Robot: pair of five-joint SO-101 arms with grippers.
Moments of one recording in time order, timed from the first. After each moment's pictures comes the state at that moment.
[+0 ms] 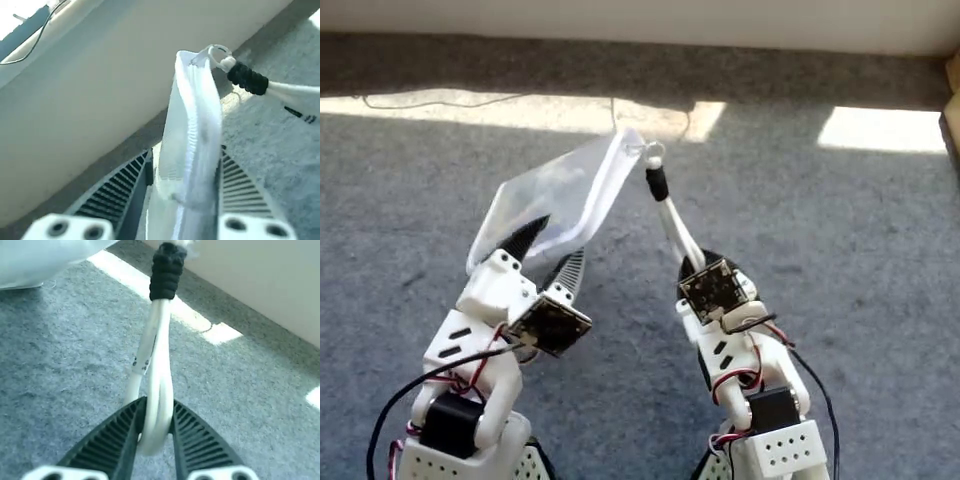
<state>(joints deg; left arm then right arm) 10.4 -104.0 81.9 40.4 -29.7 -16.2 -96.0 96.0 29.1 24.5</state>
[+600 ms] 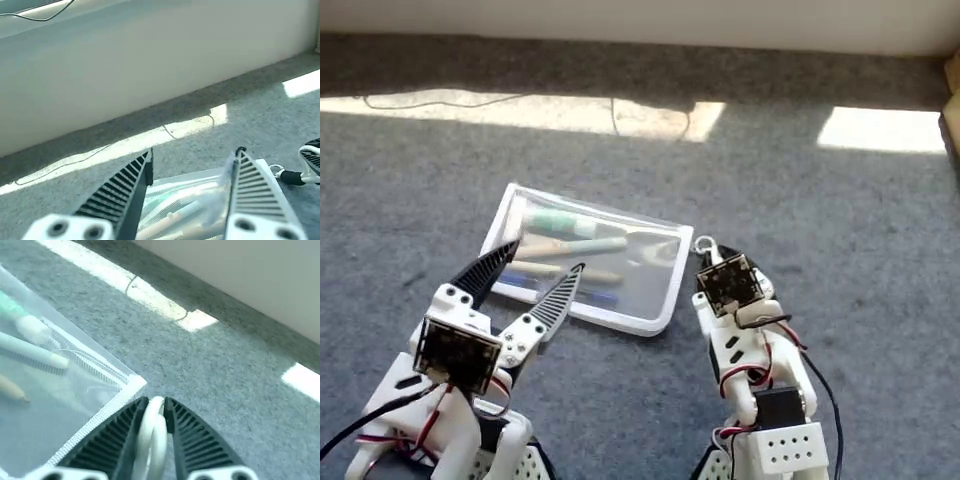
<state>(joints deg) 11.7 -104.4 57.3 66.4 -7.0 -10.0 -96.0 96.0 29.1 24.5</state>
